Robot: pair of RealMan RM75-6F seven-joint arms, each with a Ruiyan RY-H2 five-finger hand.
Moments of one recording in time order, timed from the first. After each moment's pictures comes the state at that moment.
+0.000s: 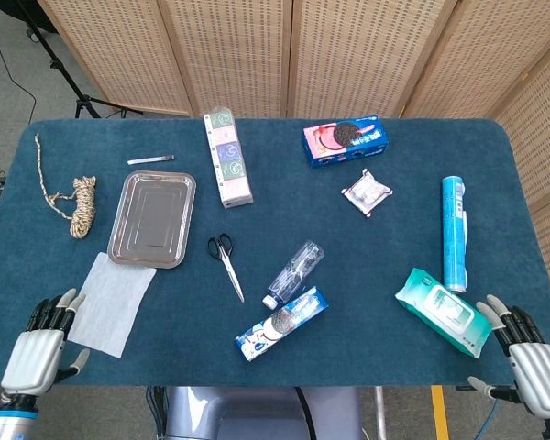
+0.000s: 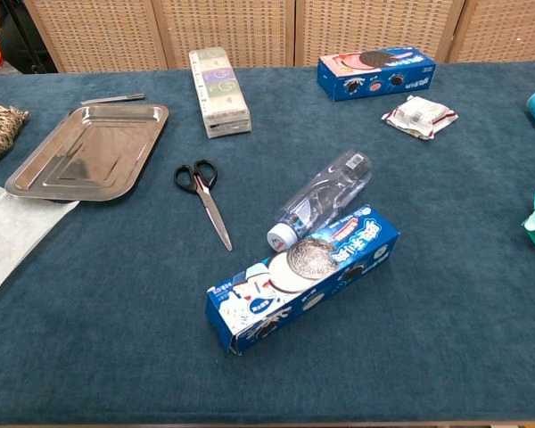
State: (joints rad) left arm 0.00 -1.24 0.07 -1.83 1.50 1.42 0.34; right arm 0.00 -0.91 -0.10 -1.77 -1.69 1.49 0.16
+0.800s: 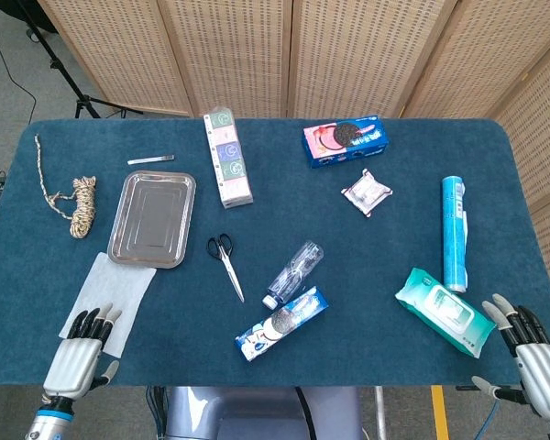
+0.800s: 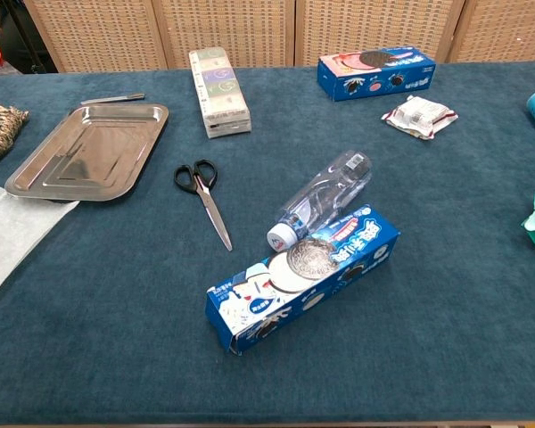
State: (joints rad) left arm -0.02 -1.39 0.10 -1.73 1.49 1.36 0.43; right arm -0.01 -0.91 -0.10 -1.76 -1.70 1.52 0.20
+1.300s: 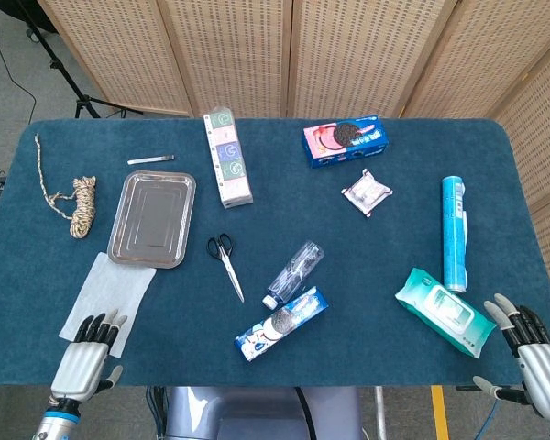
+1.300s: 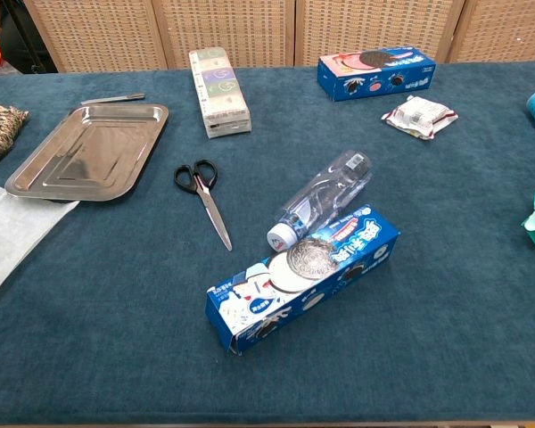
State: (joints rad) left arm -0.02 -1.43 0.11 -1.69 1.46 1.34 0.46; right arm -0.02 -0.90 -0.10 -1.76 -1.70 1.52 0.20
